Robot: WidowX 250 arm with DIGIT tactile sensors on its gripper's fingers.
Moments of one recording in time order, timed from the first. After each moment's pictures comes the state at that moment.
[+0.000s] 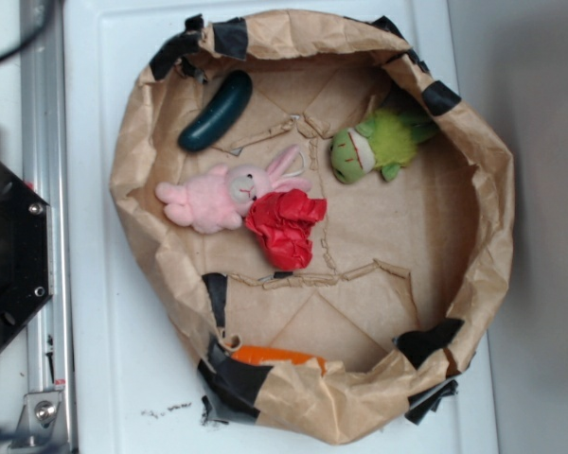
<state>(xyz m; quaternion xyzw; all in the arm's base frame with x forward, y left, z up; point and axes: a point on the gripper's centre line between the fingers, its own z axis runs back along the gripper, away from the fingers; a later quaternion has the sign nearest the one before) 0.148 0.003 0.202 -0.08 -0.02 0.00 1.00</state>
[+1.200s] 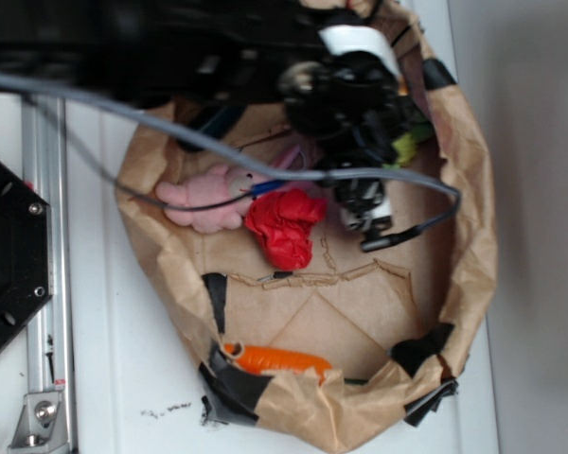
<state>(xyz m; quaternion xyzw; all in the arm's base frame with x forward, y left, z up) 0.312 0.062 0.050 -0.03 -0.18 0.07 0.98</state>
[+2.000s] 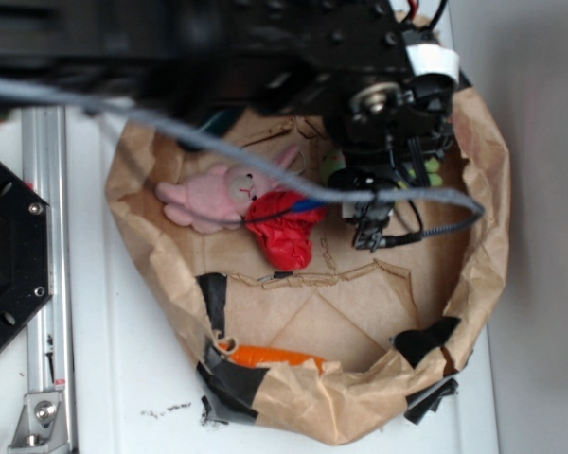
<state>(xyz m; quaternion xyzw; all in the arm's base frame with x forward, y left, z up) 0.305 0.028 0.098 -0.01 -0.13 -0.03 0.99</state>
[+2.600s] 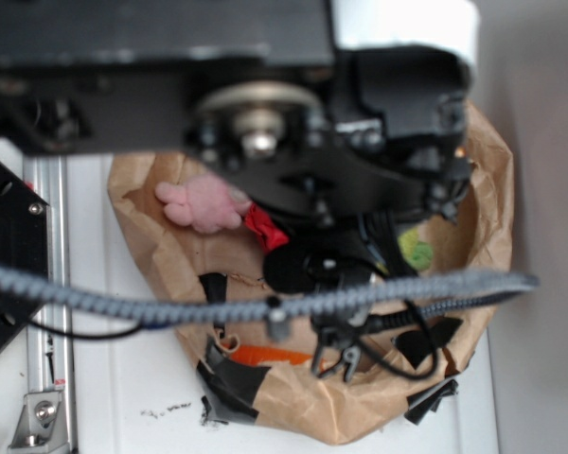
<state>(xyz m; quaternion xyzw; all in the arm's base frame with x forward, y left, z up) 0.266 -0.016 0.199 -0.06 -0.10 0.03 0.99</state>
